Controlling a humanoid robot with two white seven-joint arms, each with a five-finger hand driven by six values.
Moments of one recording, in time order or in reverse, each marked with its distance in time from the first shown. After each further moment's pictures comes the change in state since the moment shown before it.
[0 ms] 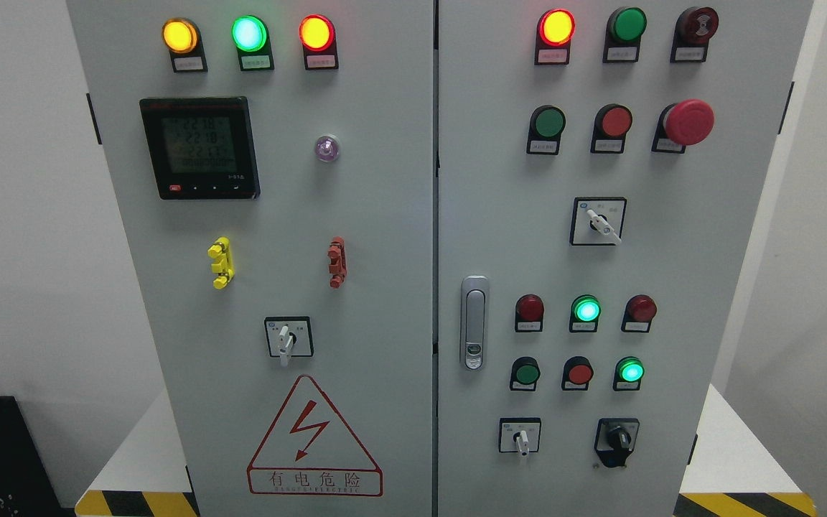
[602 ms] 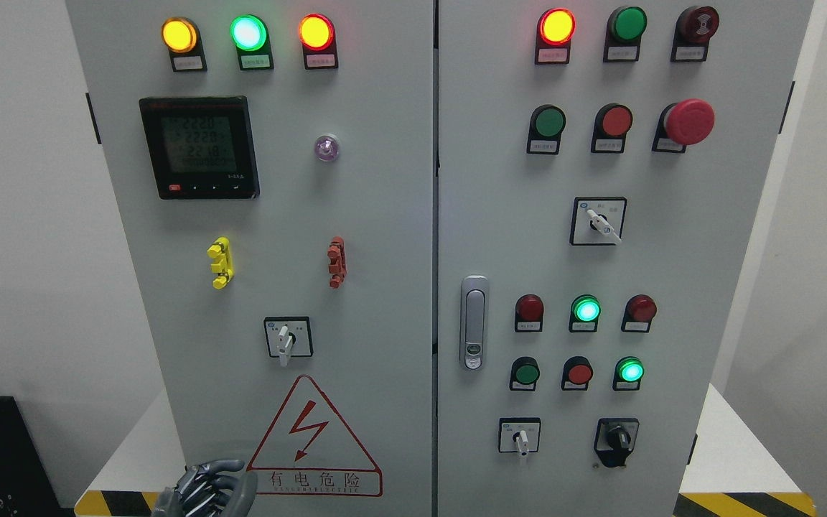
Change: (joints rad) left arm -0.197 -0.056 -0.061 -0.079 -0.018 0.227 0.151; right arm 0.000 0.000 0.000 0.000 0.000 0.000 0.000
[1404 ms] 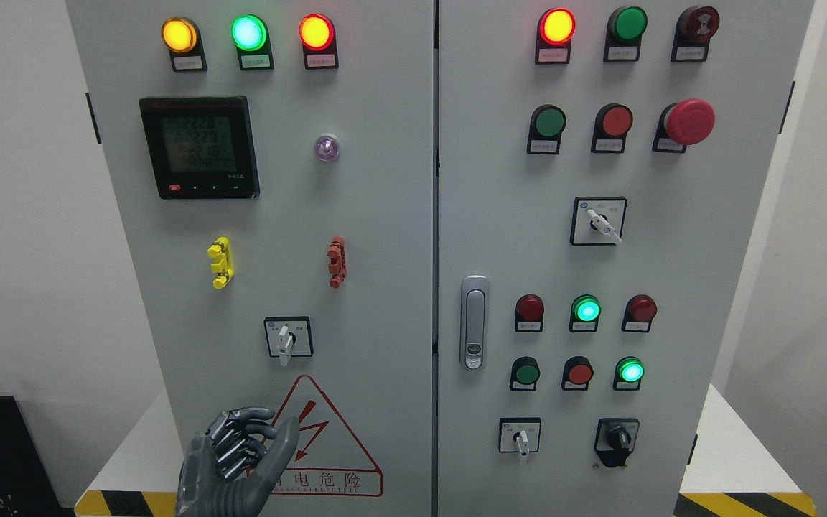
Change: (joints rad) left arm -0.116 -0.072 -0.091 -0.022 -0.055 0.116 0.103; right arm 0.000 0.000 0.000 0.000 0.000 0.000 0.000
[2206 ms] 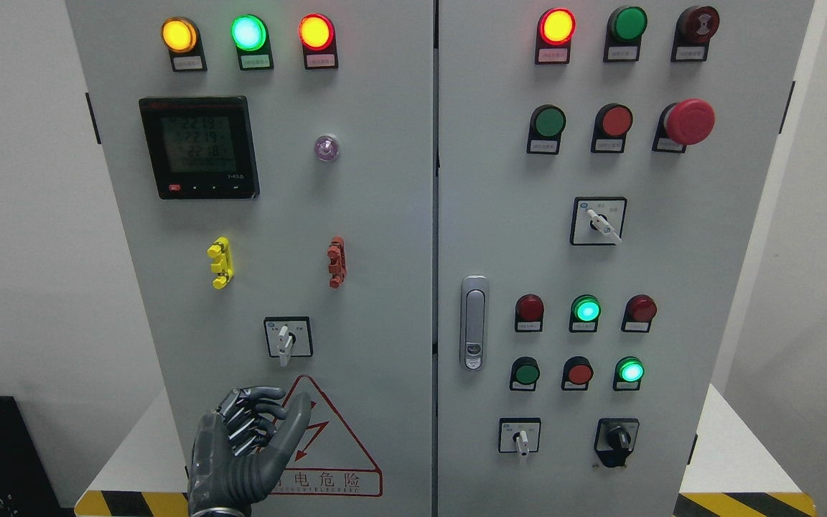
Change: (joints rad) left arm -0.060 -0.059 0.008 -0.003 -0.086 0.047 0.003; right arm 0.000 0.000 0.000 0.000 0.000 0.000 0.000
